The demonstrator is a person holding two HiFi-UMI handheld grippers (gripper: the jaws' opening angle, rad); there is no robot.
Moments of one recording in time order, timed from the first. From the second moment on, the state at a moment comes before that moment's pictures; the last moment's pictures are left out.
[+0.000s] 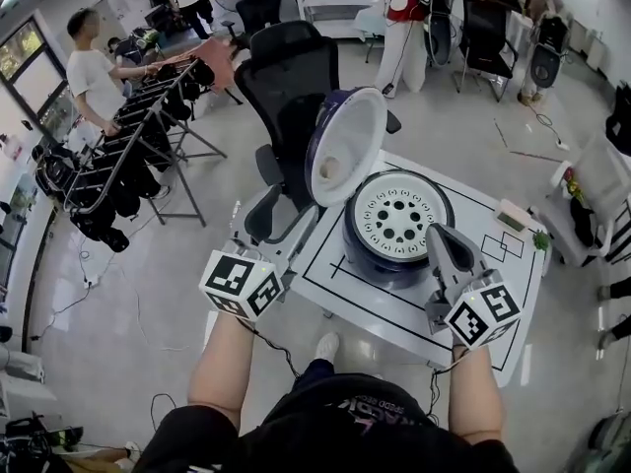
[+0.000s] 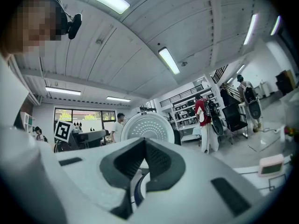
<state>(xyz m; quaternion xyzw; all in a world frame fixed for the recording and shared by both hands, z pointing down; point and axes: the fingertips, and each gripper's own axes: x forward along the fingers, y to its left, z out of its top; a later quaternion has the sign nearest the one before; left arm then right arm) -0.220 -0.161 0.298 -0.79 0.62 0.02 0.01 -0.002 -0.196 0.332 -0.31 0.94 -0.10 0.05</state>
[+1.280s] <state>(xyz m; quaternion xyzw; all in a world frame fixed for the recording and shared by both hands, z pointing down) -0.274 -0.360 0.351 -0.86 0.51 -0.06 0.01 -0.075 -0.277 0.341 -0.44 0.89 -0.09 0.03</state>
